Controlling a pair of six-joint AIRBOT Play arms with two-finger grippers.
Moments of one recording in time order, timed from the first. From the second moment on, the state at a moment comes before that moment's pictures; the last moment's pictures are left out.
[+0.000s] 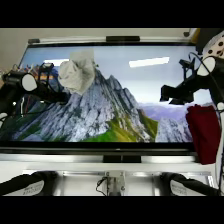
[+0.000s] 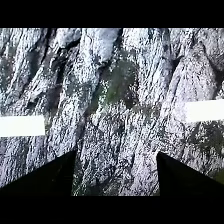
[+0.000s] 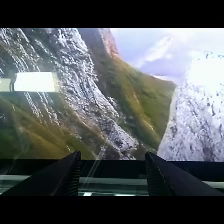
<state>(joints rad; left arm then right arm) -0.22 -1.29 1.28 1.55 -1.24 -1.66 0.01 -1.34 1.44 -1.37 1.53 1.70</state>
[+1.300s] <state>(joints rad) -0.22 -1.30 1.28 1.50 -1.11 -1.67 0.01 -1.34 1.44 -1.37 1.51 1.70</state>
